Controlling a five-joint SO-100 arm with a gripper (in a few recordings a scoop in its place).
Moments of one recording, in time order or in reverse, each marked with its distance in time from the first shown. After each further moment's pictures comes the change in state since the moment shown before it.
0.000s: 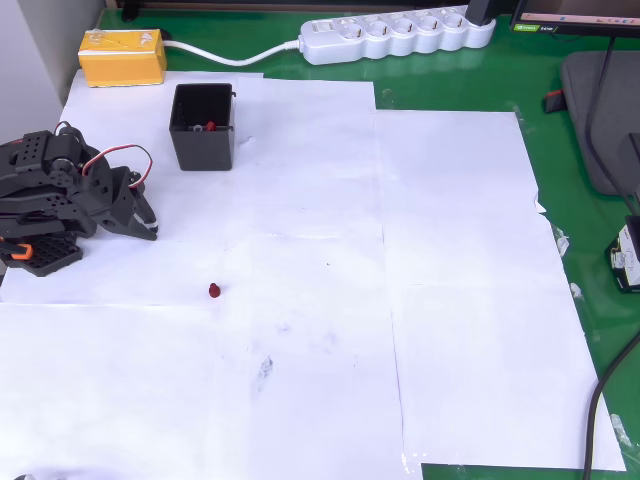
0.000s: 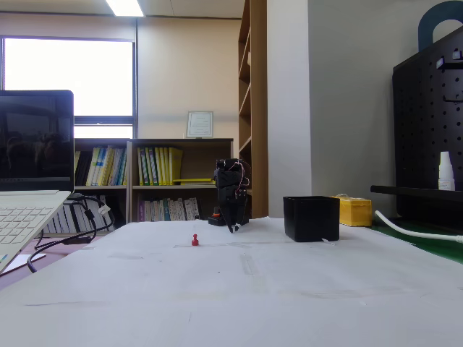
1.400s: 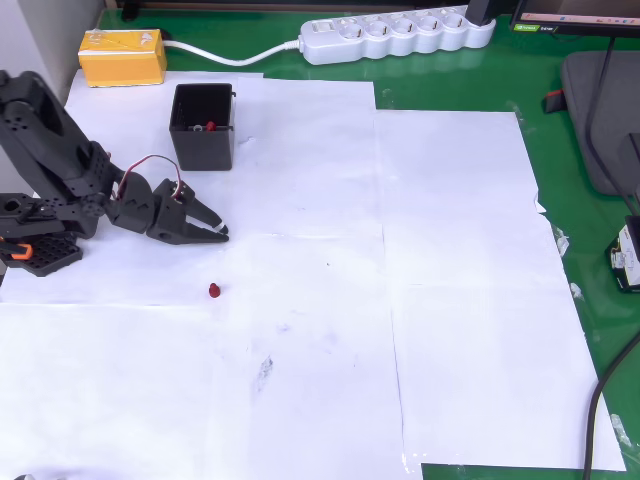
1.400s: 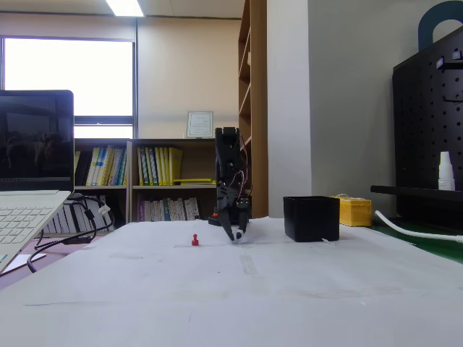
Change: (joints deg) arm 2.5 96.5 0.2 -129.4 -7.6
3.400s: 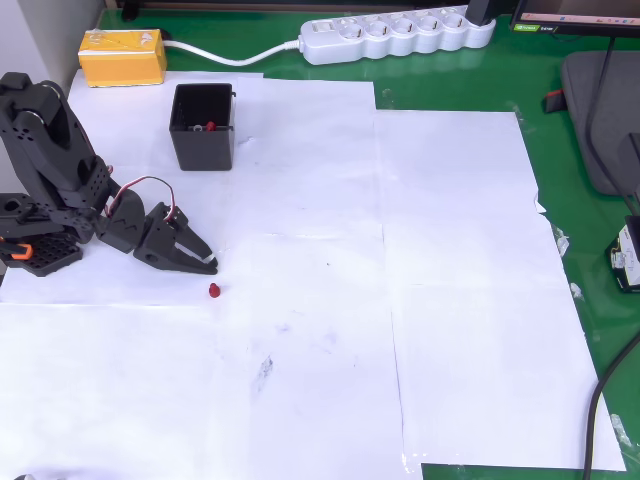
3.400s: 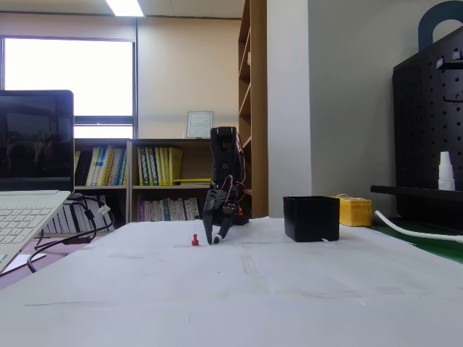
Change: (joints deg) arm 14.9 3.5 -0.1 2.0 -9.5
